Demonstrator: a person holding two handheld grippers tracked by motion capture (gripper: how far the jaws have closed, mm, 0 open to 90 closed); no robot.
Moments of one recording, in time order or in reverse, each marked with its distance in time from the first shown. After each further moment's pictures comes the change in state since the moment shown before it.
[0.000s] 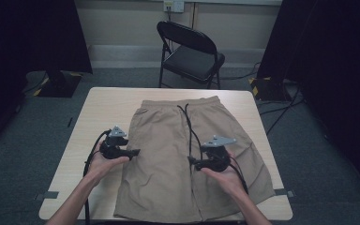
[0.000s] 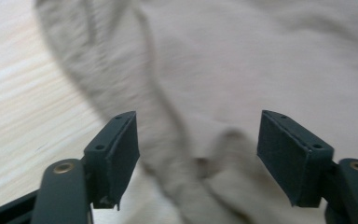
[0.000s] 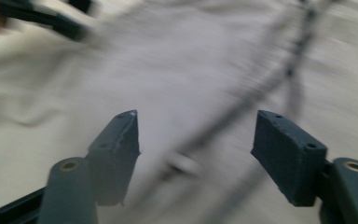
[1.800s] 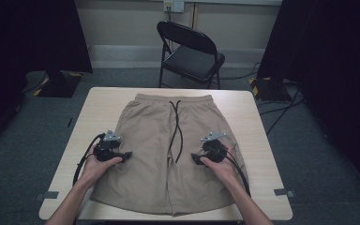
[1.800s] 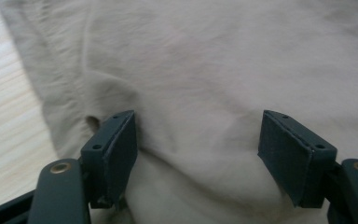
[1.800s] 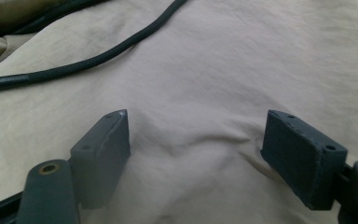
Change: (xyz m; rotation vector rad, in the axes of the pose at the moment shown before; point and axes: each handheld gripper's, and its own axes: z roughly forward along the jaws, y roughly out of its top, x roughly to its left) left arm 0.012 -0.024 -0.002 0.023 0.058 0.078; right arm -0.051 -0.022 0.052 0.170 -0.153 0.001
